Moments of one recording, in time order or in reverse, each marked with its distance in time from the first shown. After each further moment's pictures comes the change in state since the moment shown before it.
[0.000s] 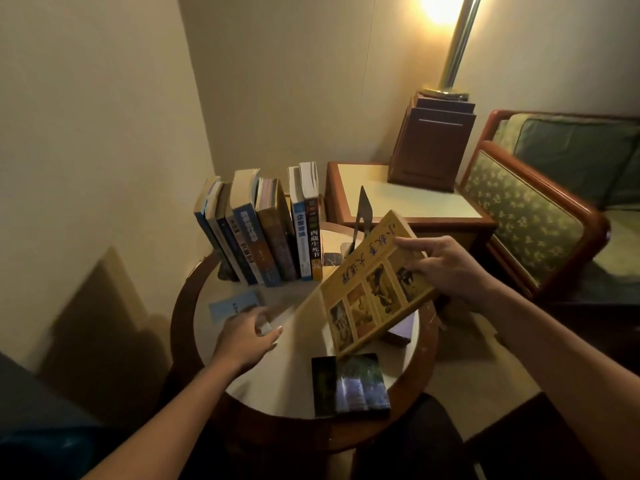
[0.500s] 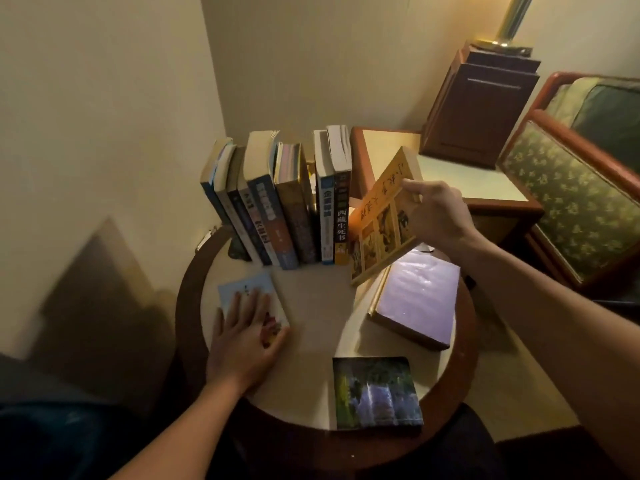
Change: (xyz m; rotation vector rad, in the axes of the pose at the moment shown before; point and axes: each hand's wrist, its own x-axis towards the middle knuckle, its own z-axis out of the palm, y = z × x) left_hand 0.009 -0.061 0.032 0.421 0.045 0.110; right_hand 0.115 -0.007 0.053 -0.415 0.272 -0.224
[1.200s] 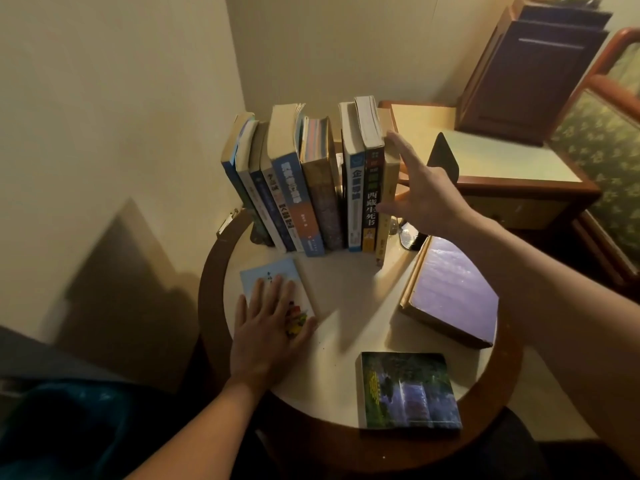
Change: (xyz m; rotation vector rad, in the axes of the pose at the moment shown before) left_hand 0.000 -0.003 0.006 0.029 0.092 0.021; right_hand 0.029 -0.016 0.055 0.020 -0.223 -0.171
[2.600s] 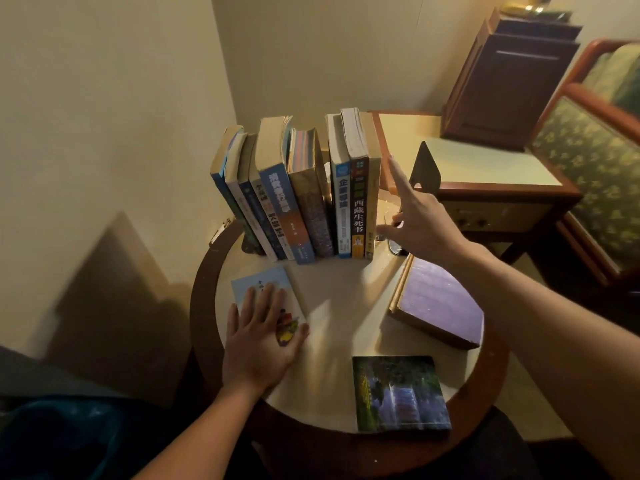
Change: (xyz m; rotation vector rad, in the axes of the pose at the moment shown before) left_hand 0.000 -0.001 0.002 -0.021 -0.007 -0.017; right_hand -0.020 0.030 0.015 -0.184 0.069 -0.042
